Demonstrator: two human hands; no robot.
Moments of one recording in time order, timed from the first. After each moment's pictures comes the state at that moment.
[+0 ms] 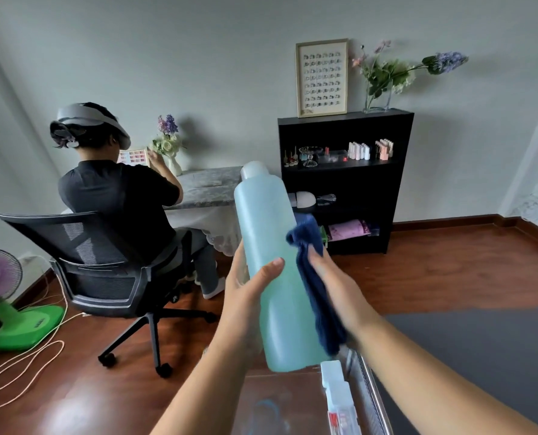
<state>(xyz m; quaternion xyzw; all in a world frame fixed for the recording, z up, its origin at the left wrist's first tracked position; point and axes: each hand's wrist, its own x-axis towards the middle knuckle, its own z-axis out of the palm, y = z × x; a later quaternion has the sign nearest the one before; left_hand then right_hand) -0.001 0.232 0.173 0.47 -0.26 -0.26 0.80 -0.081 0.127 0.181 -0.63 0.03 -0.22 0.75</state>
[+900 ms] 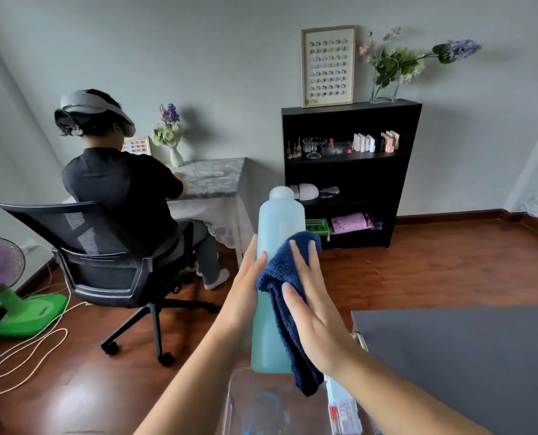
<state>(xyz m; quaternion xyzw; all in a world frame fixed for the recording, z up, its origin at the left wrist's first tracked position) 0.028 0.227 0.150 0.55 -0.27 -0.31 0.72 -0.077 0.153 0.141 -0.78 0.07 -0.28 0.56</state>
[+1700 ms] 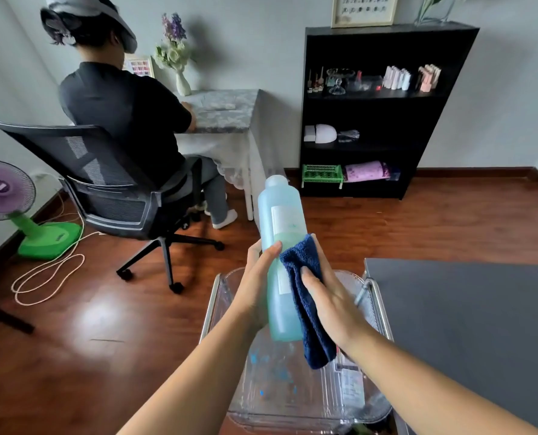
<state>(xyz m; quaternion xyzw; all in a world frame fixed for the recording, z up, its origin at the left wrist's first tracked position) 0.024 0.247 0.054 0.51 -0.09 -0.37 0.78 -0.084 0.164 0.079 -0.72 0.15 -0.15 0.66</state>
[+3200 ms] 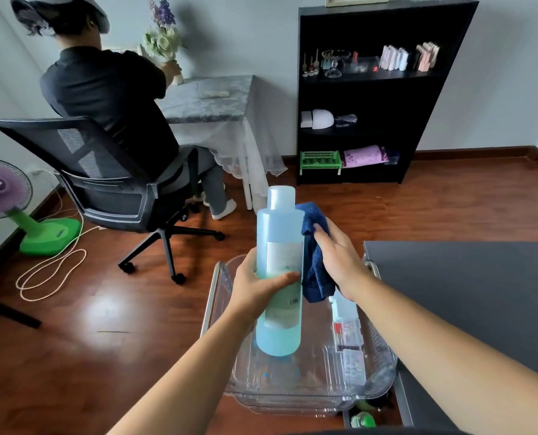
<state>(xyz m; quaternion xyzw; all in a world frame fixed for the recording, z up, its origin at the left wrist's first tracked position) 0.017 0.270 0.026 0.70 -0.17 -0.26 0.64 -0.049 0.121 0.056 -0.68 0.23 -0.18 0.68</state>
